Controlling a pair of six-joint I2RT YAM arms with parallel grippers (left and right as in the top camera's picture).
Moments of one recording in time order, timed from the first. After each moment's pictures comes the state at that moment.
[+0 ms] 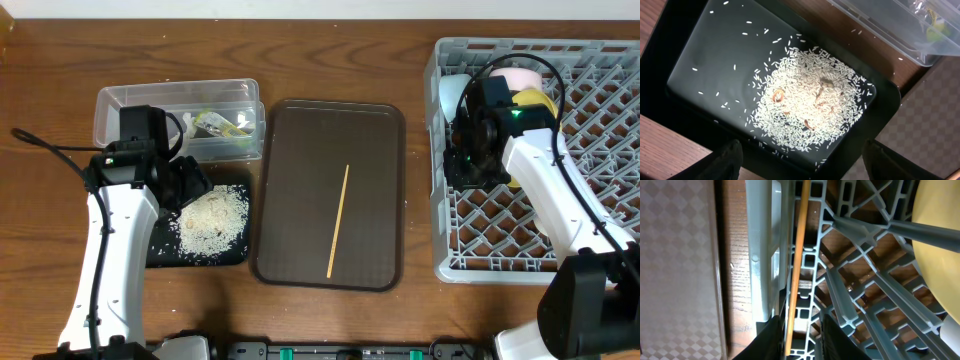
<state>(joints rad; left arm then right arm) 0.12 1.38 1.12 -1.07 -0.06 -0.51 0.15 1.69 1.31 -1.10 -0.02 0.12</state>
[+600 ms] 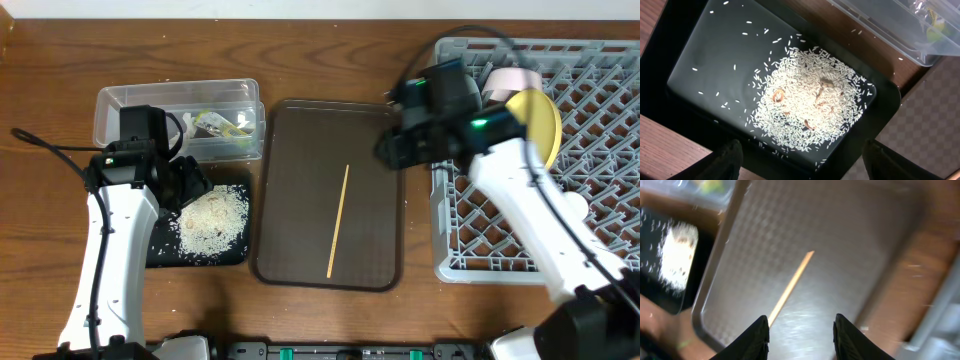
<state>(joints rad) 0.12 1.38 1.12 -1.07 -0.06 -0.51 0.42 1.64 1.40 -0.87 -0.29 0.18</state>
